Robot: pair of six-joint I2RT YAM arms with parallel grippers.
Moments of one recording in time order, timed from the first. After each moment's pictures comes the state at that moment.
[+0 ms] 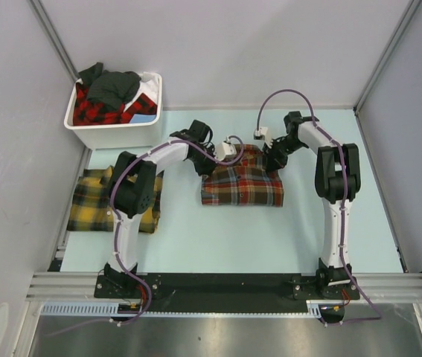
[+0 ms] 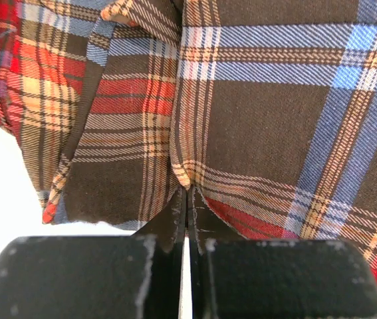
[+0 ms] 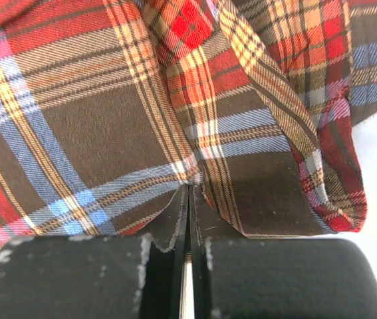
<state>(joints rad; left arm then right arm) -0.47 2.16 1.63 -0.61 0.42 0.79 0.14 2.30 1.84 -1.00 -0.70 -1.02</state>
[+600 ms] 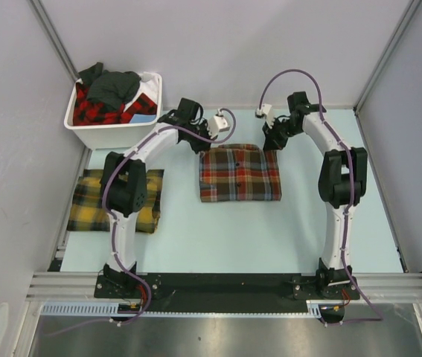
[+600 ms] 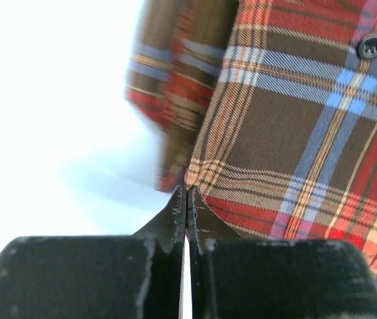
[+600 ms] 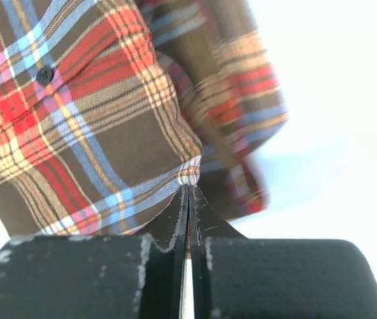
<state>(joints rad) -0.40 2.12 1.79 -0.63 0.45 0.74 0.15 2.18 1.91 -0.92 -0.70 -0.87</state>
